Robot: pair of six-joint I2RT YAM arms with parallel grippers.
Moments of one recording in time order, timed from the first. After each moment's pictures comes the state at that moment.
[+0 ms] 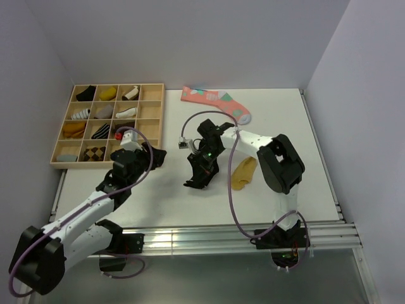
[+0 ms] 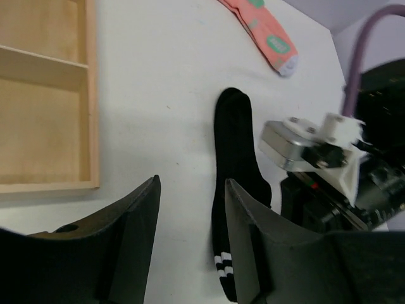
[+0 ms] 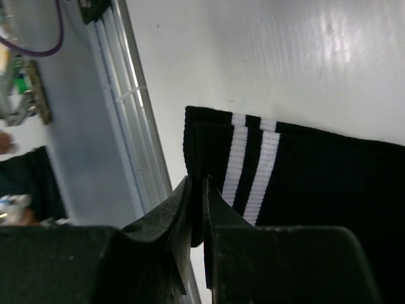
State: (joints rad) left arm -0.48 0.94 0.43 0.23 -0.11 -0.69; right arm 0.65 1.95 1.39 -0.82 -0.88 -0.32
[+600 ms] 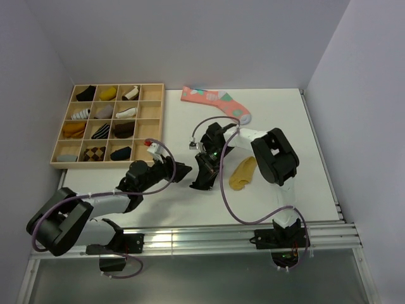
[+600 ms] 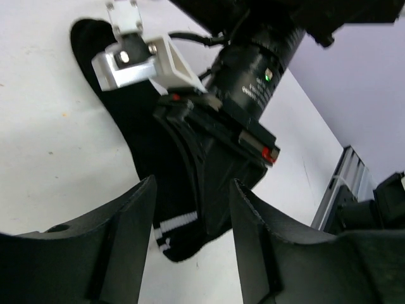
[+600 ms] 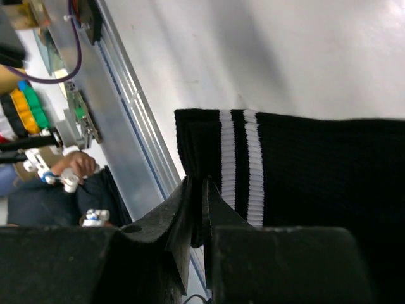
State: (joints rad) left arm -0.62 1.27 0.28 0.88 0.25 -0.60; right arm 0.56 2.08 1.38 -0.86 -0.96 -0.19
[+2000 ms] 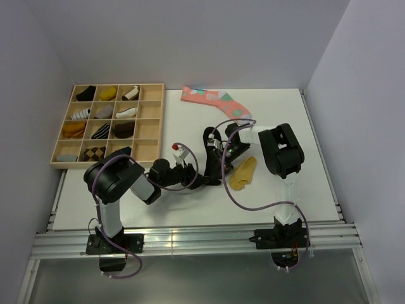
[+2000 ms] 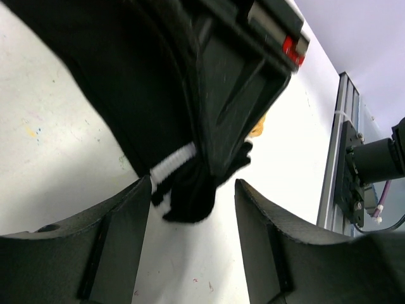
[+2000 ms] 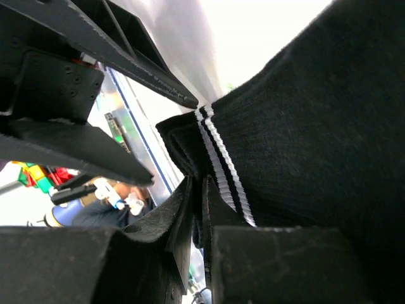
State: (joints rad) left arm -0.69 1.89 0.44 1.22 0.47 -0.60; right arm 0.37 2.13 1.30 -0.85 -1.01 -0.16
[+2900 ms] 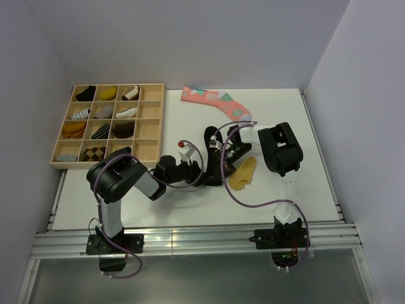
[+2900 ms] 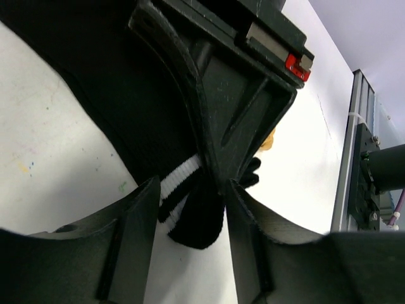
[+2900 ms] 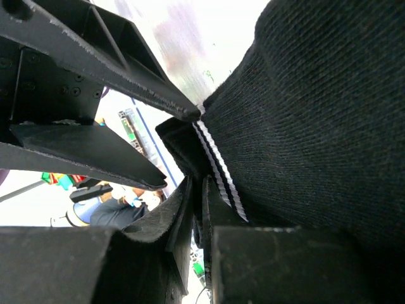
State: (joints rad) left arm -0.72 1.91 0.53 1.12 0.45 -0.56; right arm 0.34 2.17 1.31 -0.90 -1.04 -0.19
